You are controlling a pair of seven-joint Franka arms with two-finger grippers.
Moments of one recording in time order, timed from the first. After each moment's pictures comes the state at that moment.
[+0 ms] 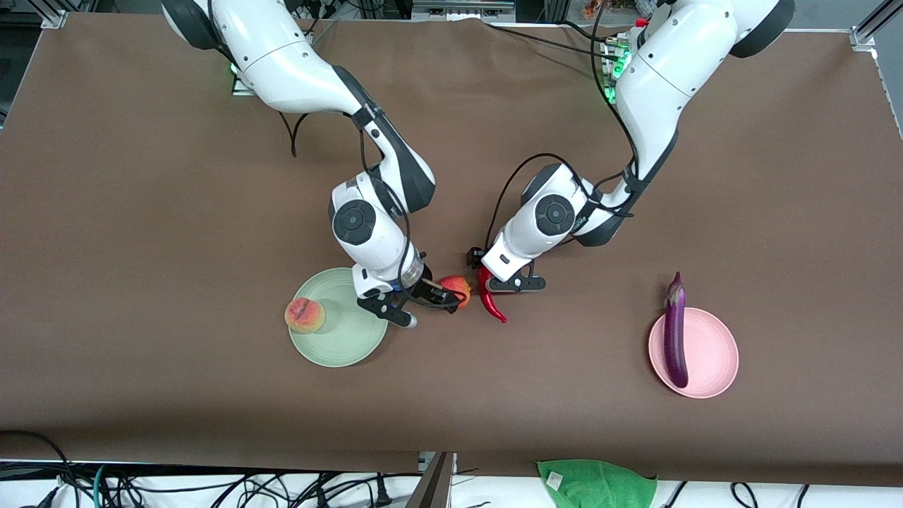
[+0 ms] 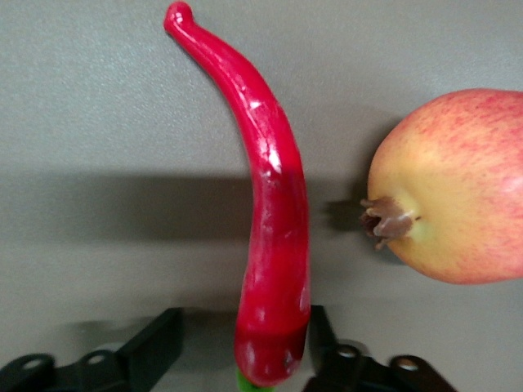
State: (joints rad) left arm -0.25 0.81 -0.40 -1.69 0.04 2.55 -0.64; right arm 0.64 0.91 -0.04 -1.25 0.28 2.45 0.89
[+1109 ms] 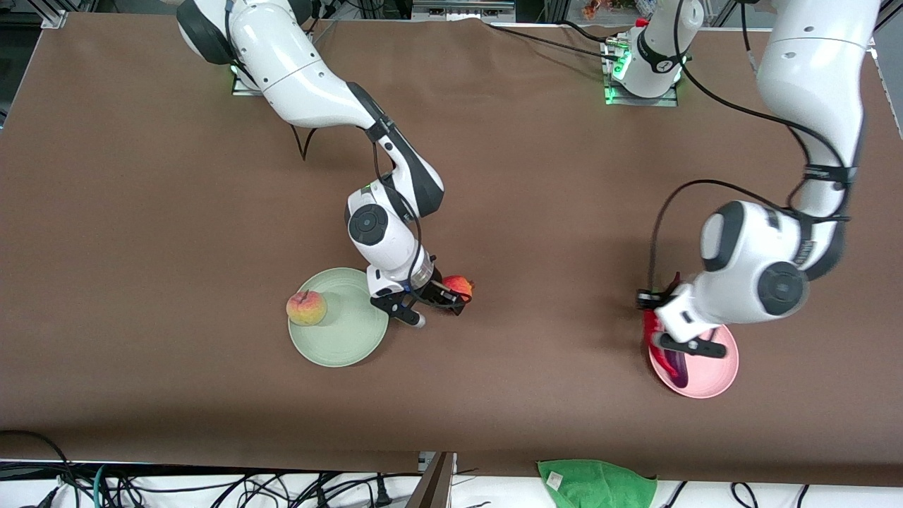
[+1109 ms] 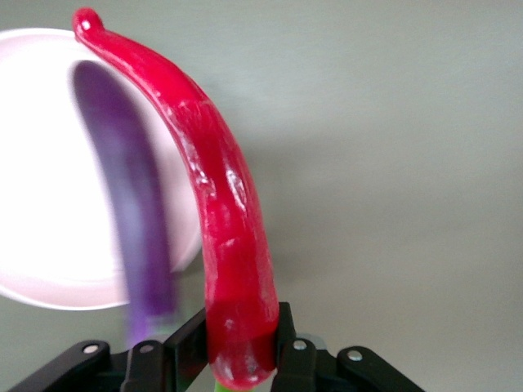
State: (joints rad) left arm 0.07 0.67 -0.18 -1.44 0.04 1.97 0.12; right arm 0.62 0.98 -0.01 -1.24 0.28 2.57 0.91
